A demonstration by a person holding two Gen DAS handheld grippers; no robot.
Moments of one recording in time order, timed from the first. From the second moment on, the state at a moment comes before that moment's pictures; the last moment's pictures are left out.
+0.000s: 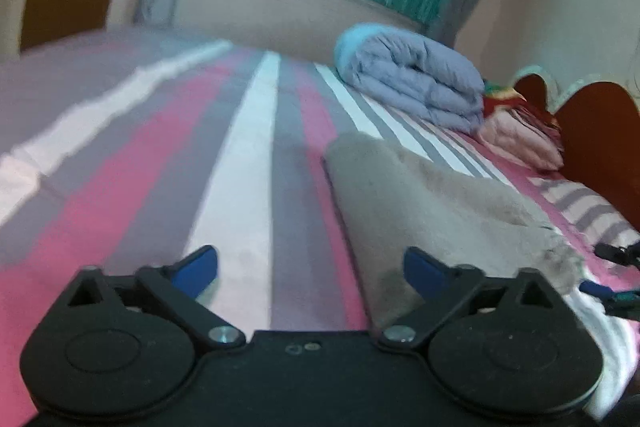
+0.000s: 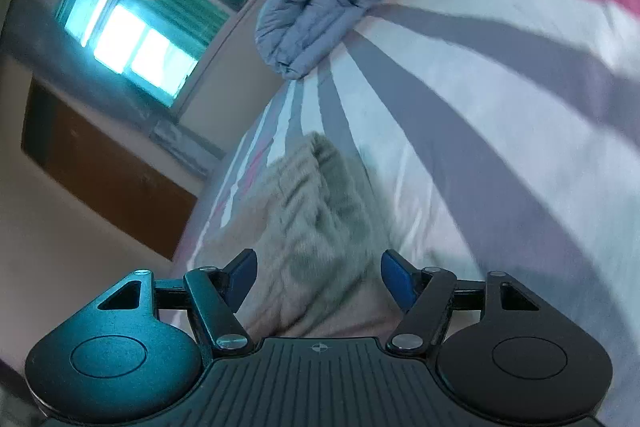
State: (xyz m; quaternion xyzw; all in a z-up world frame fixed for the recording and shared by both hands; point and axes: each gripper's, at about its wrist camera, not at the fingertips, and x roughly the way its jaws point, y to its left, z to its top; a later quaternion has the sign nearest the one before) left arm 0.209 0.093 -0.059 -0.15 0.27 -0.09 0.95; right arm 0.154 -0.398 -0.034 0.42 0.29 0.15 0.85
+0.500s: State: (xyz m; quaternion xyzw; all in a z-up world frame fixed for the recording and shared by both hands) left arm 0.166 0.043 -0.059 -0.05 0.25 -0.08 0.96; right arm 0.129 -0.408 -0.041 0.43 0.27 0.14 0.85
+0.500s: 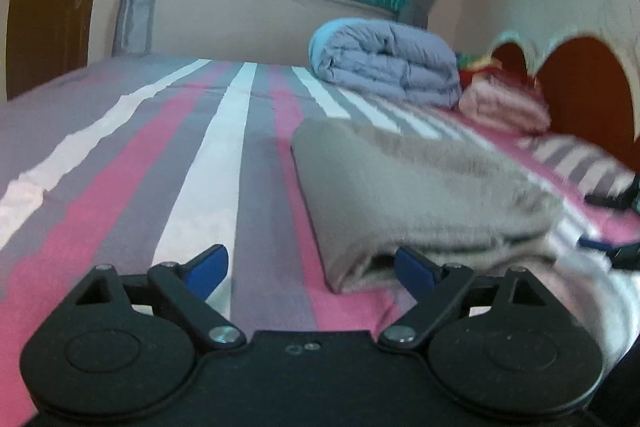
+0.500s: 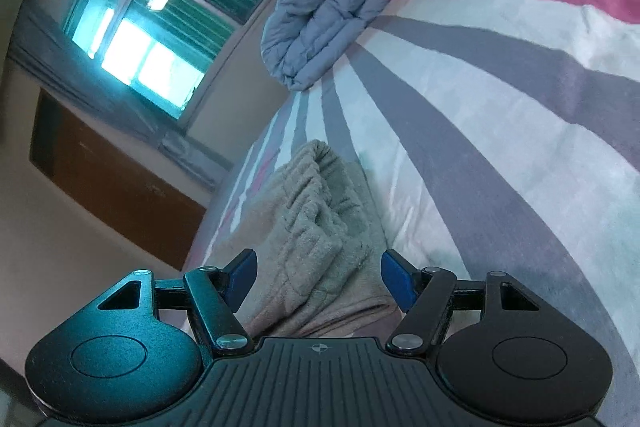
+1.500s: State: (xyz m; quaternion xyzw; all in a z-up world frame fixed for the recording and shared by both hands) left arm 0.179 0.106 -0.061 -0.15 0.28 -0.03 0.95; right arm 0.142 -0.400 -0.046 0.41 0.28 0.15 0.85
